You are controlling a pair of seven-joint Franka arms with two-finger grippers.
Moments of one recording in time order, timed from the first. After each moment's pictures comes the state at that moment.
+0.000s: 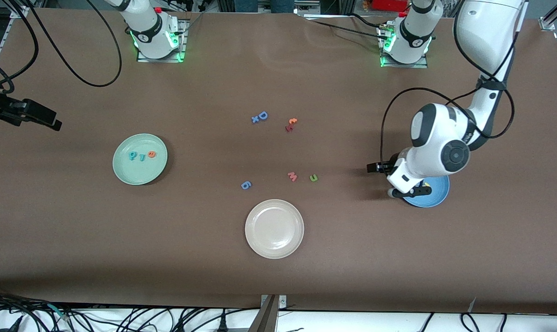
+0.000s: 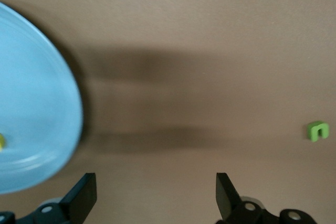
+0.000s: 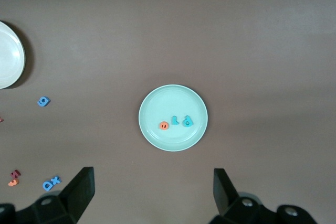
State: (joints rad) left arm -0.20 0.48 -0.06 -1.84 -0.21 2.13 -0.30; right arm 0.20 0.16 -0.22 -1.36 0.07 1.49 0.11
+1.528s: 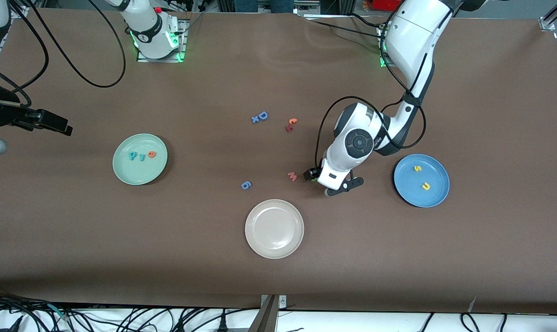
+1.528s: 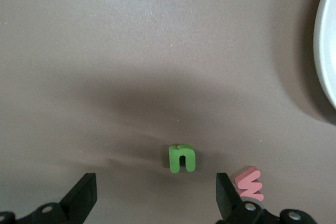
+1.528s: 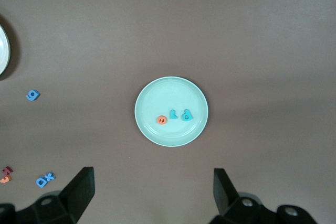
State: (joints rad) left arm -0.48 0.68 -0.06 -1.69 -0.21 2.36 -0.78; right arm 0.19 0.19 -0.20 -1.40 0.07 1.50 0.11
